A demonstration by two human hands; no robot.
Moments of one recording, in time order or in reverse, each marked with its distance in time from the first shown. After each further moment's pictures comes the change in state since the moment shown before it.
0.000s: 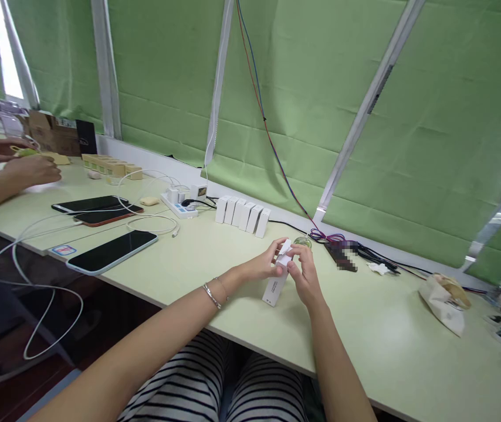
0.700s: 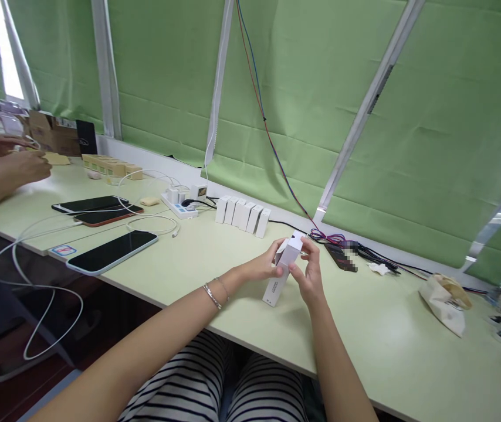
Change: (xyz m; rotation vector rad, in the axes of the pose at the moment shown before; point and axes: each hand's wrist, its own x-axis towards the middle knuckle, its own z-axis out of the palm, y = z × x) left_hand 0.002 0.002 0.004 -0.138 -0.031 0.073; right_hand 0.000 -0.012 -0.002 0.152 0.124 0.073
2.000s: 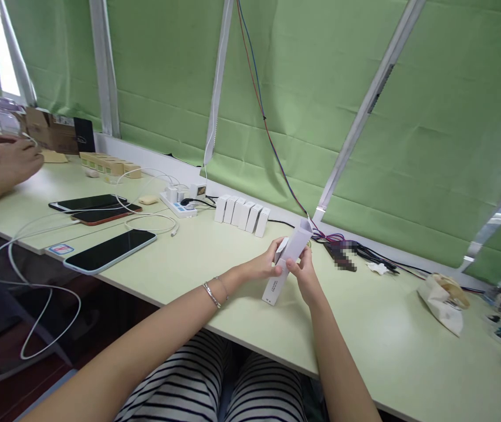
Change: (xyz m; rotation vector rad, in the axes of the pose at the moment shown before) left_hand 0.001 -0.001 0.002 -0.028 0.017 0.001; right_hand 0.004 0.018 0.007 0.256 -0.010 0.319
